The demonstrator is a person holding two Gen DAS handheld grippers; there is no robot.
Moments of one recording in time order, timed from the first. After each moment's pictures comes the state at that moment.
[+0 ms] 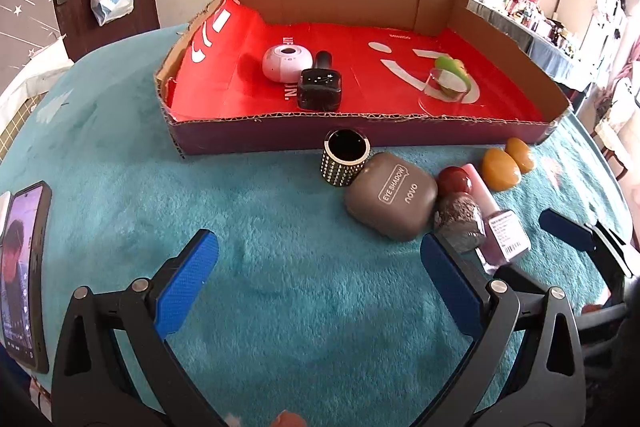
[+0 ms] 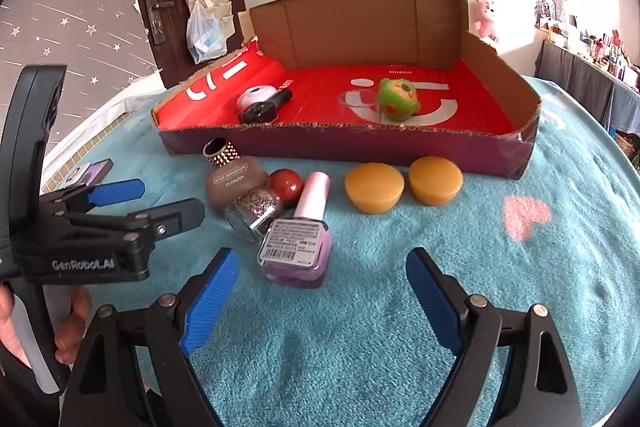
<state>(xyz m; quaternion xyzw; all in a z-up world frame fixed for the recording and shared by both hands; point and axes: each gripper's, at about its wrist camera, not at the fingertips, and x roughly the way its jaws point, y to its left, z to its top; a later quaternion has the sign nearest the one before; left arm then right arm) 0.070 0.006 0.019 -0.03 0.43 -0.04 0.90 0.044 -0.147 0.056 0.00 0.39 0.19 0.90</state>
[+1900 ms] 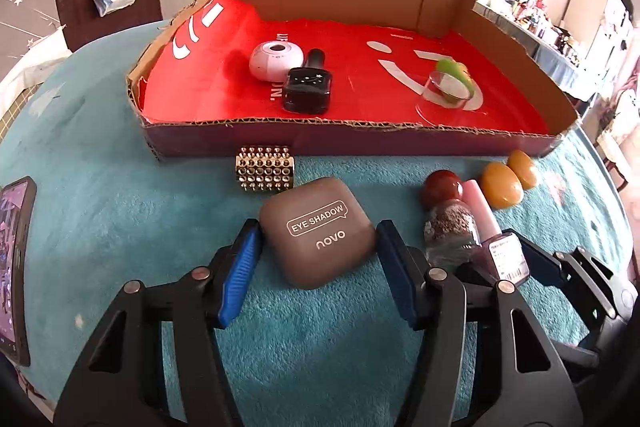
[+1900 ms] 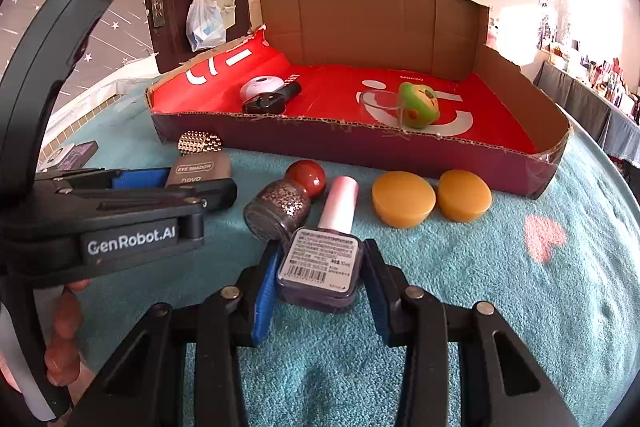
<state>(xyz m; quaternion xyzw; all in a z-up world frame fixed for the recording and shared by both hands) 0.079 -0.004 0.015 -0.04 0.43 -0.03 0.90 0.050 -0.118 0.047 -0.04 0.38 0.17 0.91</state>
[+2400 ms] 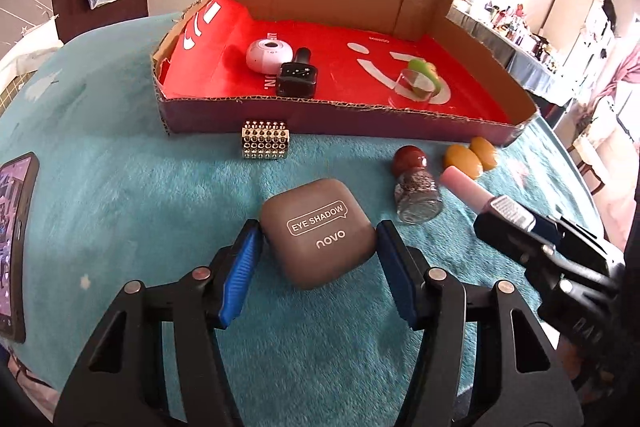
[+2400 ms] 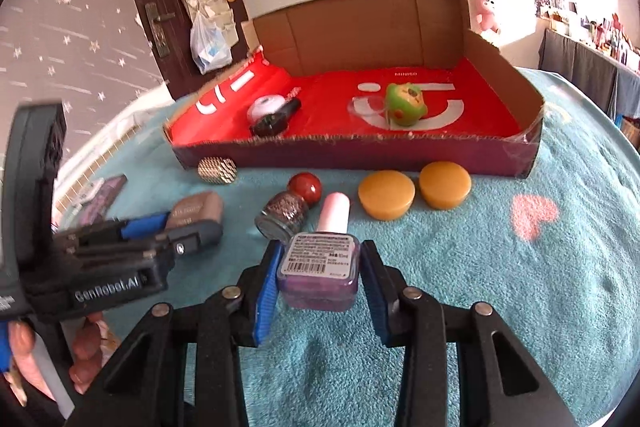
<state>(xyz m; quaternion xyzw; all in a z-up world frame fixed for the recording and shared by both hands) 0.044 0.006 0.027 -0.07 0.42 -0.07 0.90 0.042 -0.150 0.070 0.04 0.39 0.20 0.90</state>
